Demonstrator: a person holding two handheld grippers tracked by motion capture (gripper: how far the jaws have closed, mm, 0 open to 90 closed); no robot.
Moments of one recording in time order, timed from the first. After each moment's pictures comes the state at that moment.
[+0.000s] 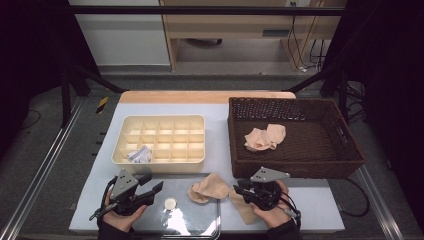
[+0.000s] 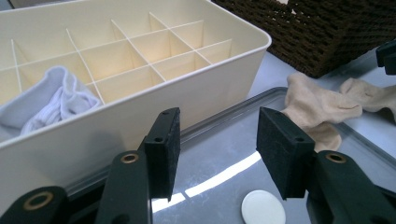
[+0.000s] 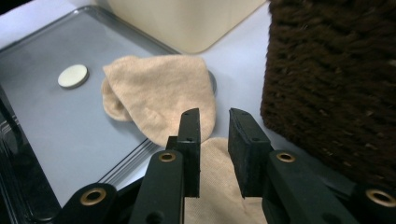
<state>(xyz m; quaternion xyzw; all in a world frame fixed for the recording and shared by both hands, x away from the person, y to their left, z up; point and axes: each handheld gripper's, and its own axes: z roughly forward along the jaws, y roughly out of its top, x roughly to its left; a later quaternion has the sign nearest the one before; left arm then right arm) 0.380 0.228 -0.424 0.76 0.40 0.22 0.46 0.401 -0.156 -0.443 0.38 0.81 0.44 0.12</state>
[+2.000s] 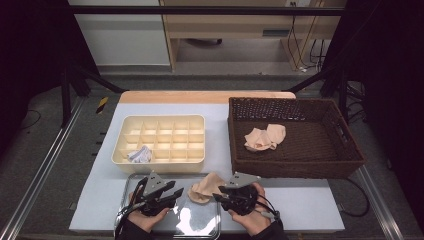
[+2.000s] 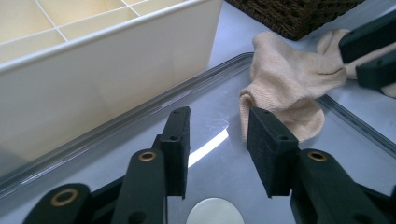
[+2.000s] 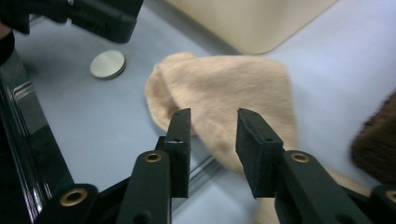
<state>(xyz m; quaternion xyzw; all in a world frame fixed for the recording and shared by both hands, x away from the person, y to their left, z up) 0.391 0.179 -0.453 0.80 0.39 0.17 0.42 0.395 -0.098 -0.450 0.33 0.84 0.41 0.11</state>
